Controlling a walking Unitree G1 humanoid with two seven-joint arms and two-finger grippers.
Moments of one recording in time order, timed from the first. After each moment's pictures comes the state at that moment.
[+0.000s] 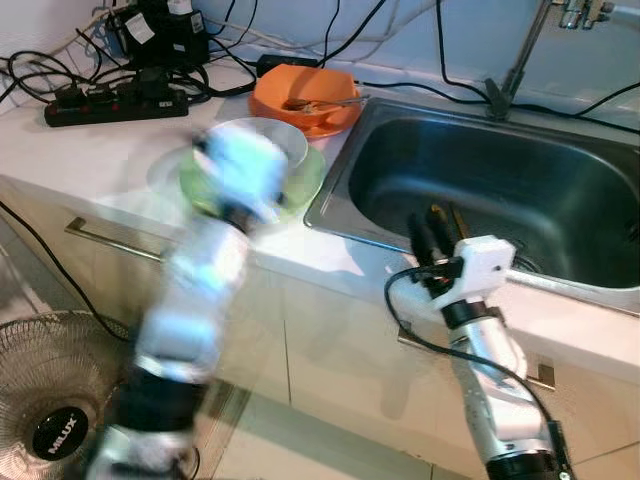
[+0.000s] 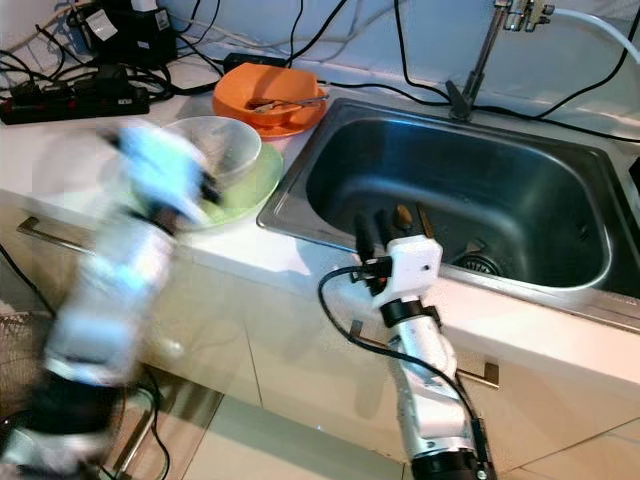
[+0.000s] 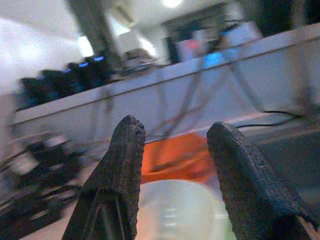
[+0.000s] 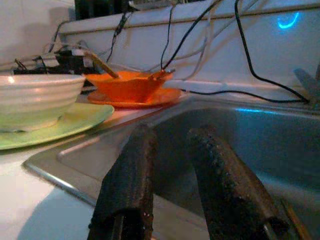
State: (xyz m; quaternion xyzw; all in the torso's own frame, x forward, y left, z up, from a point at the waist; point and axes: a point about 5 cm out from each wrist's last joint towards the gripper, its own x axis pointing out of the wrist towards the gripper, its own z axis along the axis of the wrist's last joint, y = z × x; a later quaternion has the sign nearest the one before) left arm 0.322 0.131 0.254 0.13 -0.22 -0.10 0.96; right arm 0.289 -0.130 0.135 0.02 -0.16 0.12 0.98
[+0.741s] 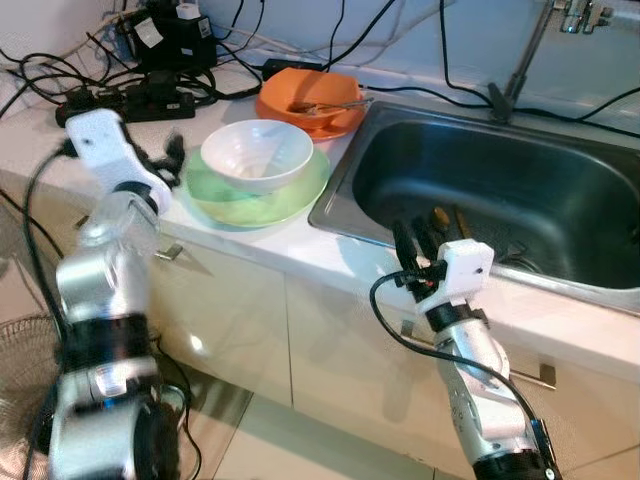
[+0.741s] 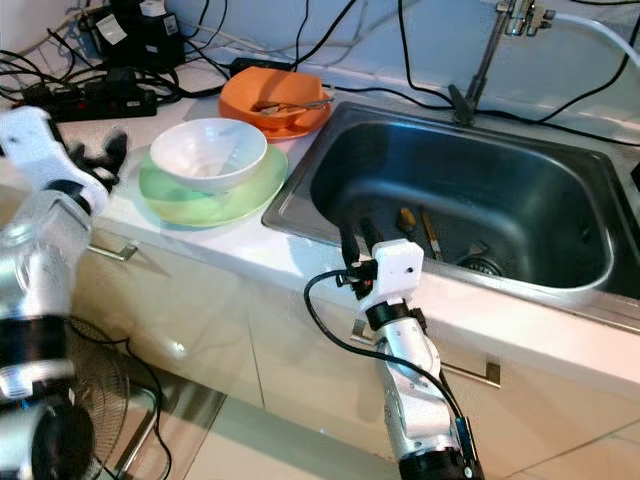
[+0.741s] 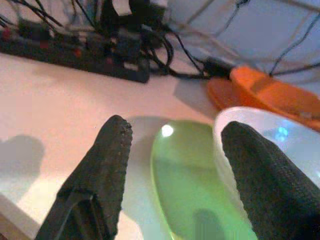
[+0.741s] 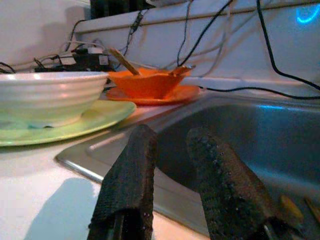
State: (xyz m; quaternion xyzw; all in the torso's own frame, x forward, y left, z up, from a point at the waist) left arm 0.365 0.230 0.230 -0.13 0.00 0.05 0.99; right arm 0.292 -0.117 0.130 0.03 -0.15 0.13 0.98
